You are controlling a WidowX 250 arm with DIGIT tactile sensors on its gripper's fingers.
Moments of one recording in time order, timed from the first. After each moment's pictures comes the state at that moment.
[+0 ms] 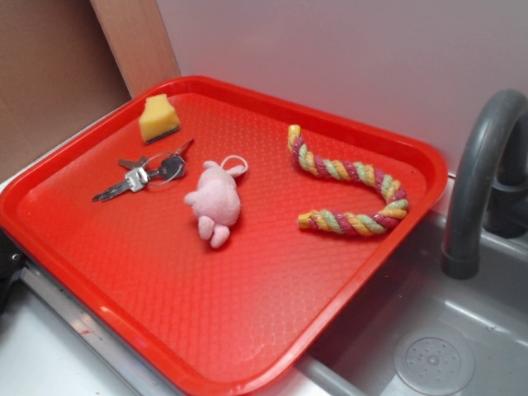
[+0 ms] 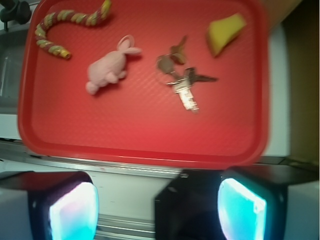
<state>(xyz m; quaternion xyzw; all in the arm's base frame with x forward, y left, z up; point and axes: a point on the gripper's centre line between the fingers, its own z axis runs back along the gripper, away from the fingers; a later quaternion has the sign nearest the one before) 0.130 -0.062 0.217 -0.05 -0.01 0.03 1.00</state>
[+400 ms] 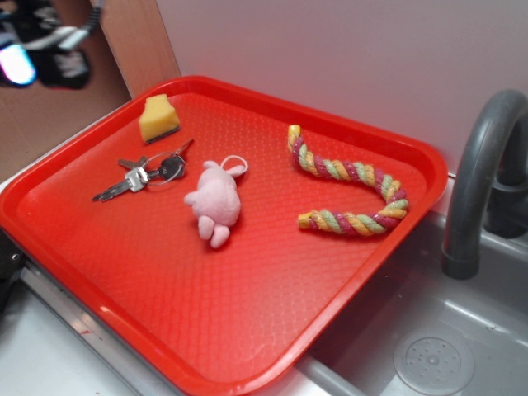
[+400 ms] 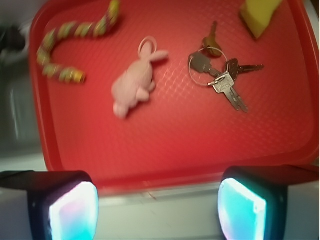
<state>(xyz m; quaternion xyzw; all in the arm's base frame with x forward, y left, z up) 0.177 -0.100 0.187 -0.08 0.01 0.18 0.98</state>
